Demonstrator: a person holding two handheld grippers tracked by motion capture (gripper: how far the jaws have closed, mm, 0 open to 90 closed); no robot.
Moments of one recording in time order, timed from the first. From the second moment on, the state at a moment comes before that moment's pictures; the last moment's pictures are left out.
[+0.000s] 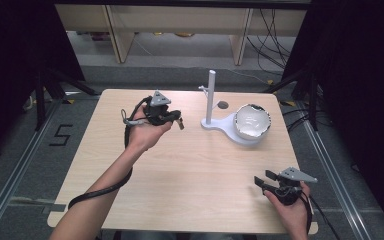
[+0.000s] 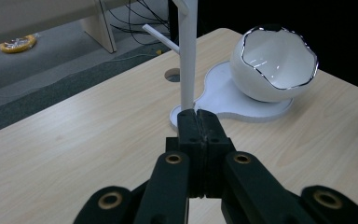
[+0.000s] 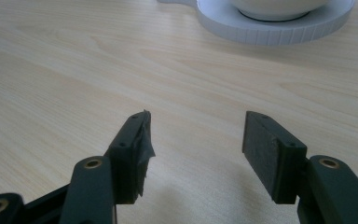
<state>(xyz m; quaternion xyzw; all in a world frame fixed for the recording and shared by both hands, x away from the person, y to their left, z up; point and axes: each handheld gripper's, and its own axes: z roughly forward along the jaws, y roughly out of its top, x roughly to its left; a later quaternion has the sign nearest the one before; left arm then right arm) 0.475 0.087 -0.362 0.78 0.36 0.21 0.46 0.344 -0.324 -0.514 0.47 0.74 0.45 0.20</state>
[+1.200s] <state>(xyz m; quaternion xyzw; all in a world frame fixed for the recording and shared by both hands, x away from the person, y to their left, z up) 0.523 0.054 -0.347 0.74 0.39 0.26 0.48 0.344 -0.325 -0.514 0.47 0.74 0.45 0.19</state>
